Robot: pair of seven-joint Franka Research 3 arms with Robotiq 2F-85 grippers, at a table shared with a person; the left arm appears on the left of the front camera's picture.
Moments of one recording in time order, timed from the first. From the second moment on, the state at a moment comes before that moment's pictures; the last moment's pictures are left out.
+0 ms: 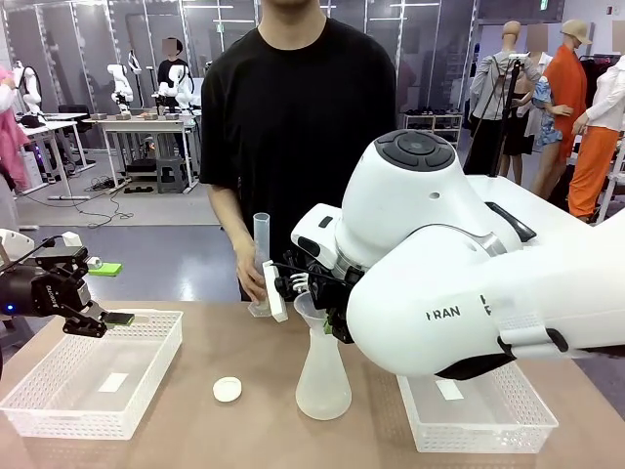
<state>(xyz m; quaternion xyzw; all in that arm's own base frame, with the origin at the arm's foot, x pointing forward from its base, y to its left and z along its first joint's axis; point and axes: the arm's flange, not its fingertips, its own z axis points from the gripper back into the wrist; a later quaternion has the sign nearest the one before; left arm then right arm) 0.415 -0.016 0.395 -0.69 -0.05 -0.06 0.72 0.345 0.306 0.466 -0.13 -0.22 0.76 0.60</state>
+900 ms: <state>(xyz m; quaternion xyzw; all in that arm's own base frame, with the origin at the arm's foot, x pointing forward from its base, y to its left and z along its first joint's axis) 0.415 -0.016 0.395 -0.69 -0.05 -0.06 0.72 0.345 0.304 0.462 -0.12 -0.22 0.76 0.60</state>
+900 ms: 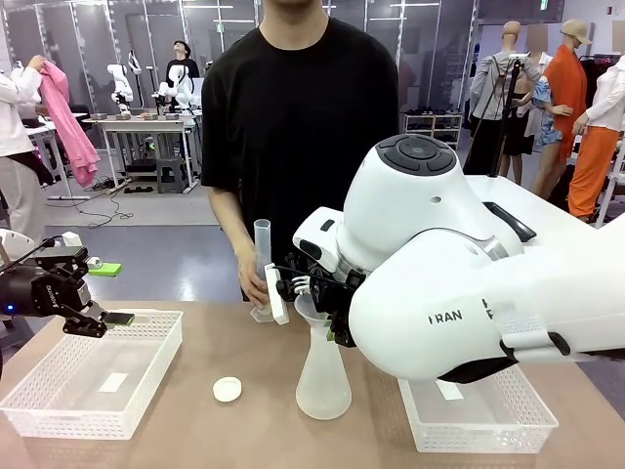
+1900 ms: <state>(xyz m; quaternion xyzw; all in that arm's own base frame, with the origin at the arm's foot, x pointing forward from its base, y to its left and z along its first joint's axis) 0.415 -0.016 0.395 -0.69 -0.05 -0.06 0.72 0.342 0.304 0.474 -0.13 -0.23 0.75 0.61</state>
